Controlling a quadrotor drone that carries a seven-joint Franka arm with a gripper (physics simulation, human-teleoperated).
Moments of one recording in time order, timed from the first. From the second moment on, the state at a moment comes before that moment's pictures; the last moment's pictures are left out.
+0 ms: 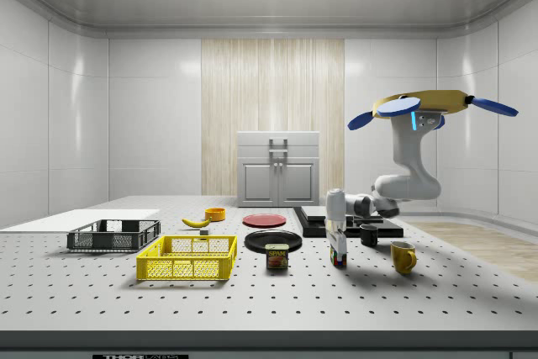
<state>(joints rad) -1.15 -1.31 1.21 -2.82 -1.99 1.44 1.63</state>
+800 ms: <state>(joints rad) -1.16 -1.35 1.22 -2.82 -1.96 1.47 1.64</state>
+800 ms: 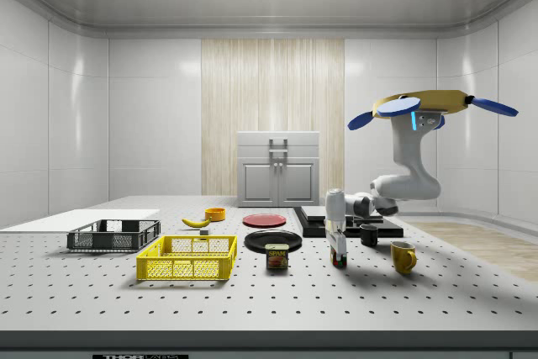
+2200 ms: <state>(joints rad) -1.19 -1.42 1.37 -2.84 -1.81 1.49 1.68</state>
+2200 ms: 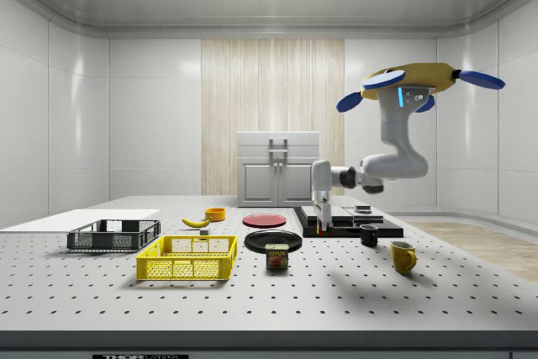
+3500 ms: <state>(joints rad) -1.20 -1.48 1.38 -2.83 -1.78 1.55 1.69</state>
